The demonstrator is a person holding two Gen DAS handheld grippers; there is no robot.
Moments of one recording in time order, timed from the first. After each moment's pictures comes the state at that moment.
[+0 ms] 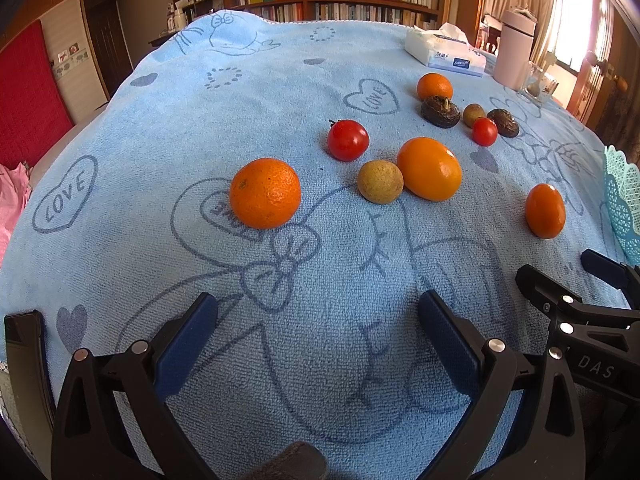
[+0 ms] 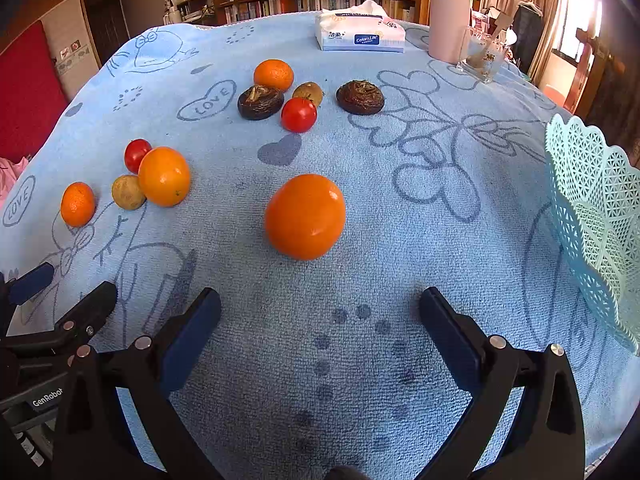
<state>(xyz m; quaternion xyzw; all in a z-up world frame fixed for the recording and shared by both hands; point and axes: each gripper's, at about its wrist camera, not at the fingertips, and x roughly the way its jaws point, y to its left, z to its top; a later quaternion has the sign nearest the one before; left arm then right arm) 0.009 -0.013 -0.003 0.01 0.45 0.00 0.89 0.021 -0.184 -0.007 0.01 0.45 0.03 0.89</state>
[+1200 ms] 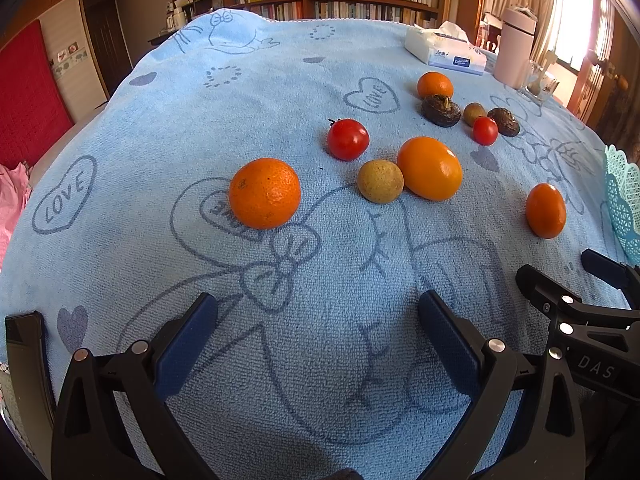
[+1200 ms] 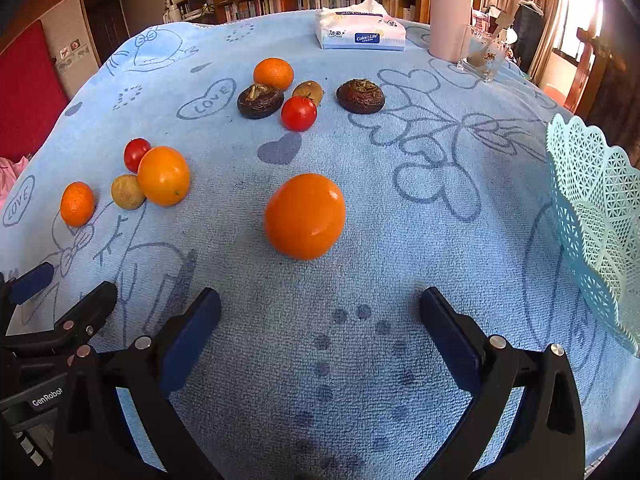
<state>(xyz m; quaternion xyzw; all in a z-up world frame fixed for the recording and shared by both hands) 0.010 -0.013 -0.004 0.01 0.45 0.00 0.89 0.022 -0.185 -0.007 0.01 0.45 0.03 0.89</state>
